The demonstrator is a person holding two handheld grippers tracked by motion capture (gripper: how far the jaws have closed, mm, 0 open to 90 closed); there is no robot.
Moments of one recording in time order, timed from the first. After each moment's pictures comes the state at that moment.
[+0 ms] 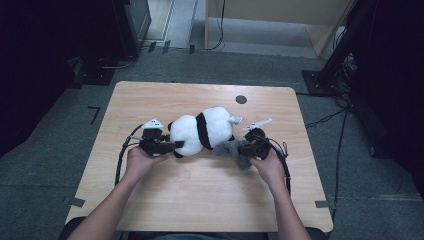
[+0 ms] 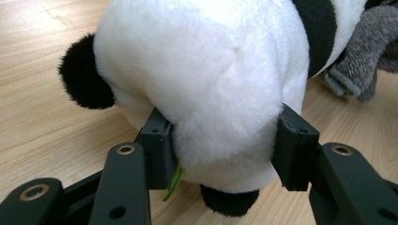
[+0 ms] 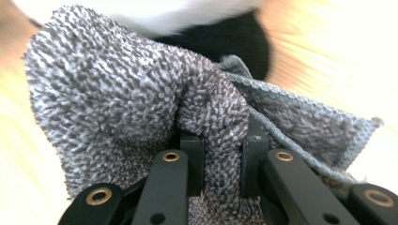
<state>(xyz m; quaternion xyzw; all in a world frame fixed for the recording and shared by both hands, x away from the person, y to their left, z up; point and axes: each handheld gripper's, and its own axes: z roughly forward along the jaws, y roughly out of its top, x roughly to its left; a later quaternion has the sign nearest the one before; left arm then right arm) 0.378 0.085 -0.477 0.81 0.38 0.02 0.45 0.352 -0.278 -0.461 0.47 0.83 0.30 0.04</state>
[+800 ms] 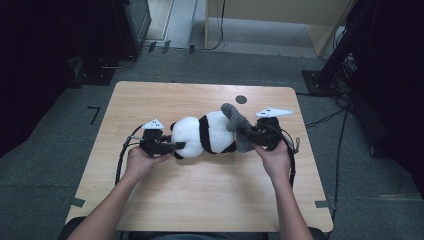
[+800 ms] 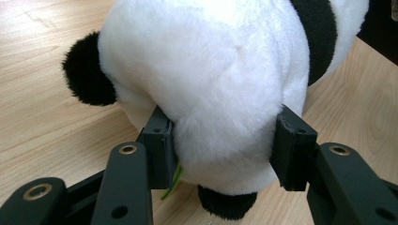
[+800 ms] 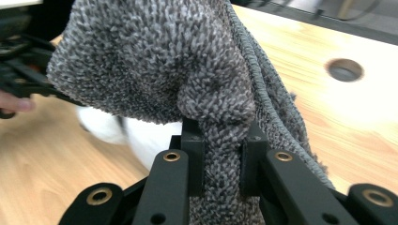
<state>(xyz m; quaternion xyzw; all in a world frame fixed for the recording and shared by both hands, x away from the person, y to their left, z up) 0.377 0.083 -0.476 0.81 0.36 0.01 0.46 0.336 -0.282 -0.389 0.45 0.77 0.43 0.13</state>
